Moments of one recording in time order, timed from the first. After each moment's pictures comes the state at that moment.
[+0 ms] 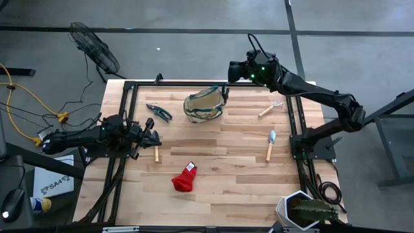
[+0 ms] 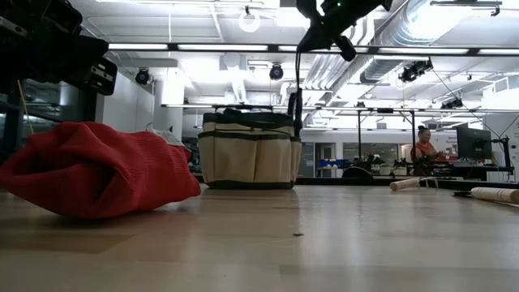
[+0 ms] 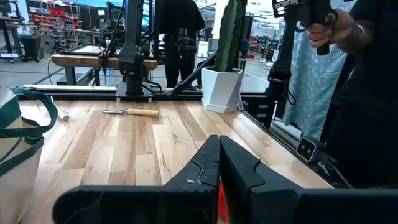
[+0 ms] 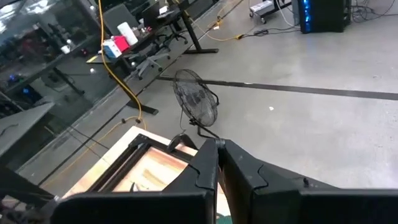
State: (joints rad) left arm 0.16 0.07 0.01 0.10 0.45 -0.11; right arm -0.51 1.39 1.27 -0.14 0.23 0.53
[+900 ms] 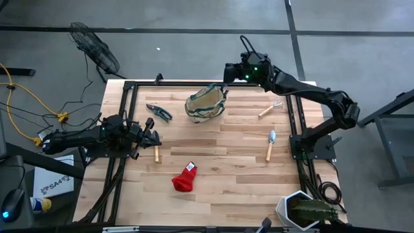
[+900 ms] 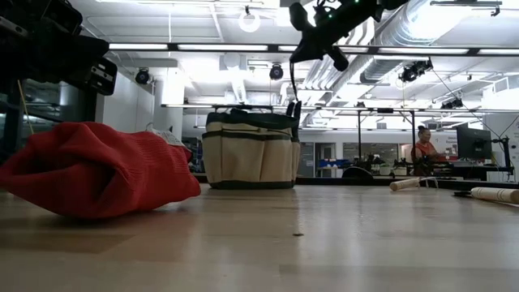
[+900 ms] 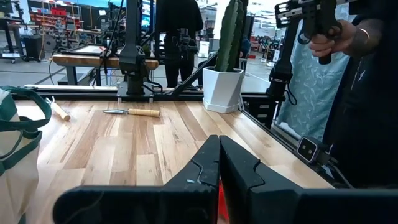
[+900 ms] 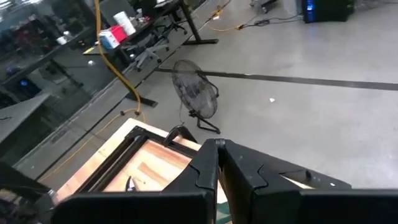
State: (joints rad) left arm 0.16 0.07 0.01 0.10 0.45 -0.11; right arm -0.51 1.46 1.27 -0.11 0.20 0.53
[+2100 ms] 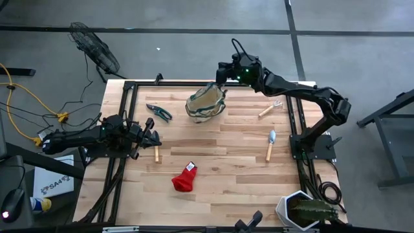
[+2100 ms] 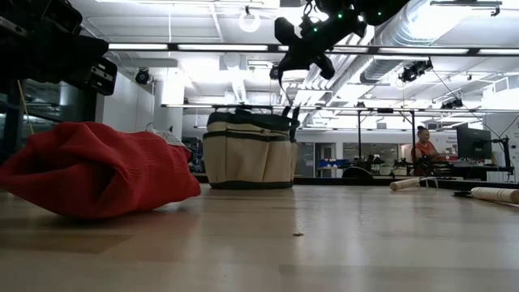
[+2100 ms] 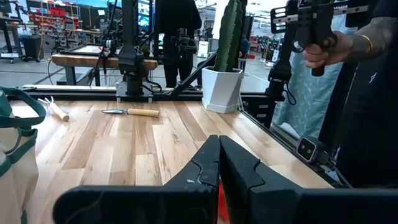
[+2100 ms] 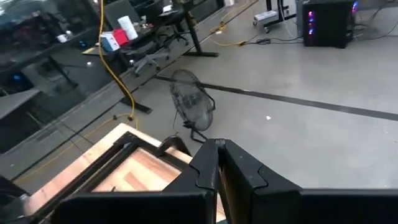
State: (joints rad) left arm 0.16 0.07 0.01 0.10 0.45 -0.11; right arm -0.51 1.58 1.27 0.06 0.24 0.43
